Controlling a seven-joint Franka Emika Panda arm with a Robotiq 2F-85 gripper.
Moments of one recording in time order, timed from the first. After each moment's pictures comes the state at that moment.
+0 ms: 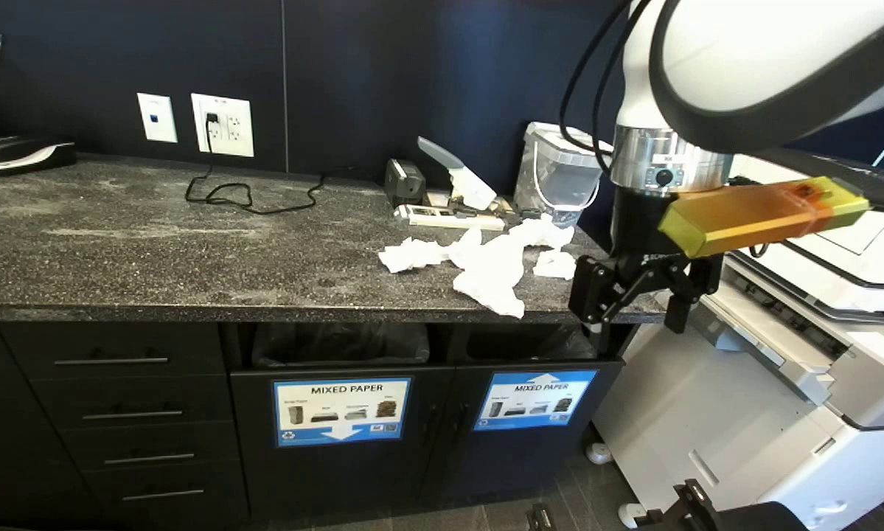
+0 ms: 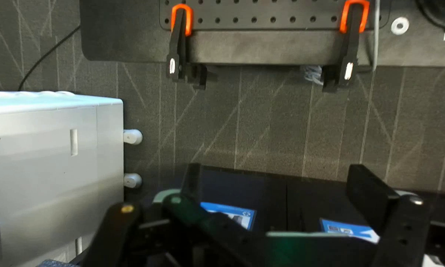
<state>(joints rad) 0.10 -0.57 0.25 -2.75 -0.09 2.01 0.29</state>
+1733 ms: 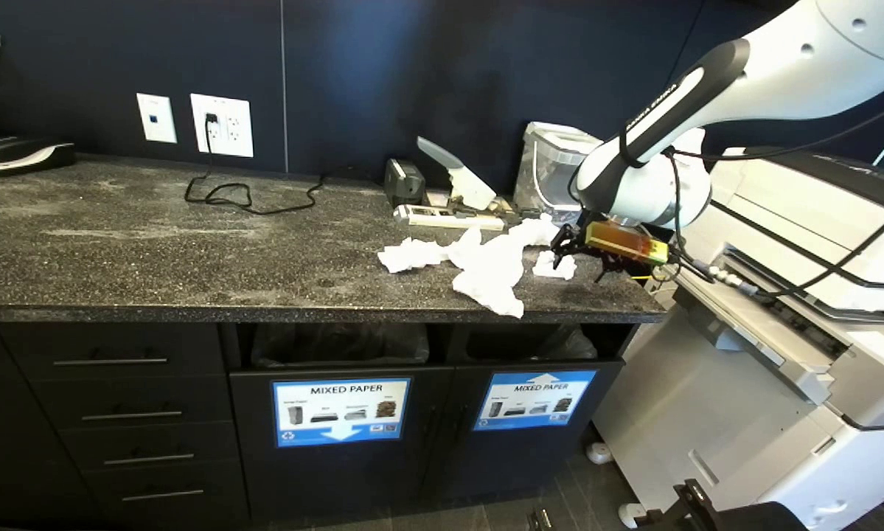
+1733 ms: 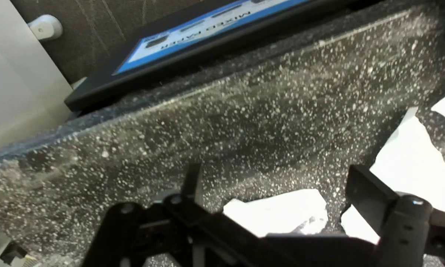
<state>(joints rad) -0.17 0.49 0.00 -2.05 0.09 2.79 0.07</state>
